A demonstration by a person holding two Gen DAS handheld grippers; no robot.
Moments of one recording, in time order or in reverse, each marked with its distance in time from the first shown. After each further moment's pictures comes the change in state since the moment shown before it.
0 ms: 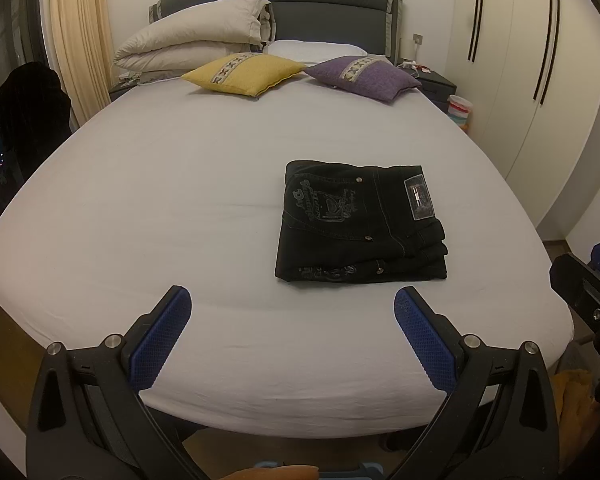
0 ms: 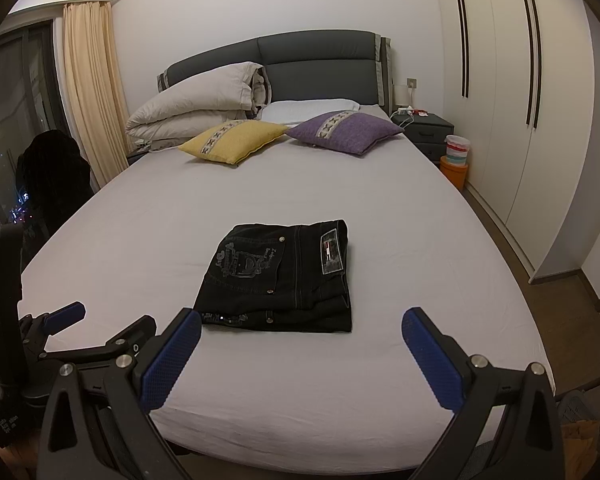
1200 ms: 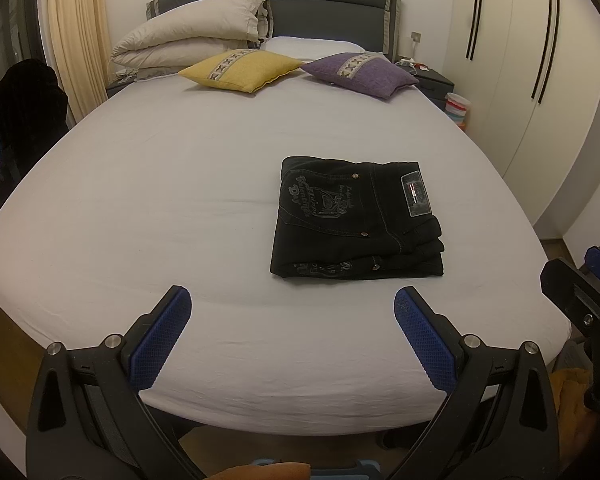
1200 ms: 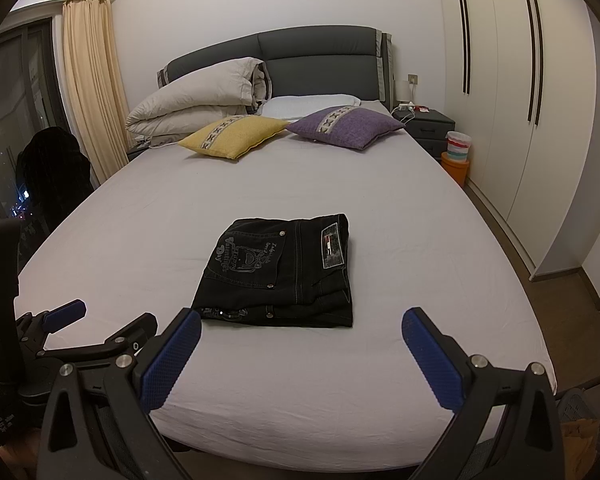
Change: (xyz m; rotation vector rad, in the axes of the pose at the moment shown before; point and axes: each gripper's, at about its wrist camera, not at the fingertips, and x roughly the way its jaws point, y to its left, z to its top) left arm 0.000 -0.005 -0.007 0.002 0.006 -0.008; right arm 0.002 -0.002 -0.006 -0.004 0.010 0.004
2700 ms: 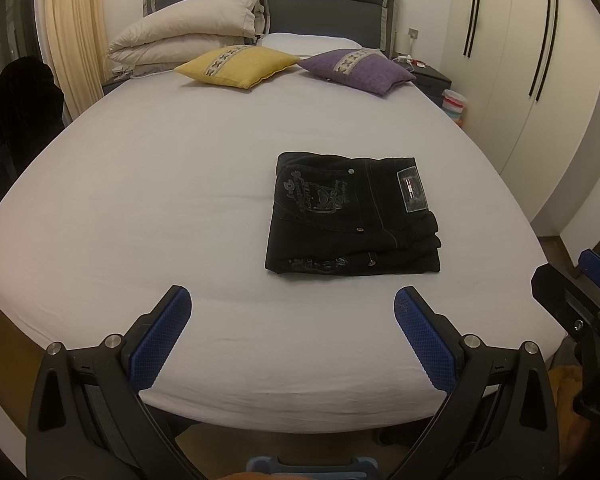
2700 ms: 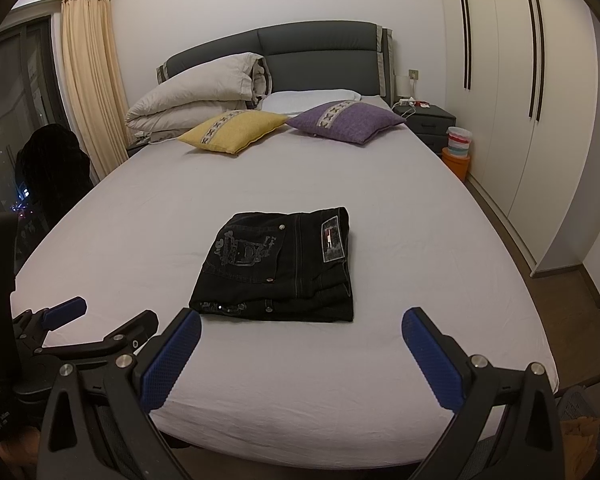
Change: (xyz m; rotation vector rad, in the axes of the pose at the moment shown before) left arm 0.000 0.007 0.000 0.007 0.012 -0.022; right arm -0.002 -0.005 -0.008 -0.003 0.010 0.006
